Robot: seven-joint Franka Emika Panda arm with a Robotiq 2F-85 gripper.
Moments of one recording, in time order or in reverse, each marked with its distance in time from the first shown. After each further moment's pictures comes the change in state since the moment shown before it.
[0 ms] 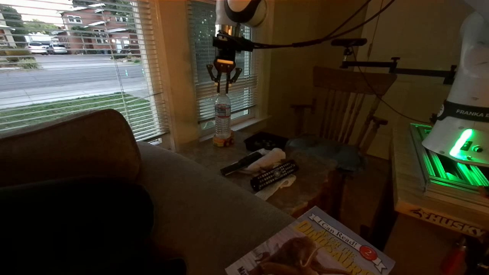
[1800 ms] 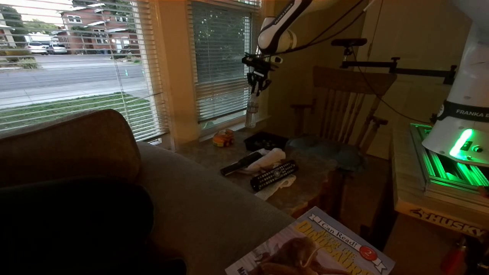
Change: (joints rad) arm -0.227 0.065 -0.182 -0.140 0.117 0.369 0.373
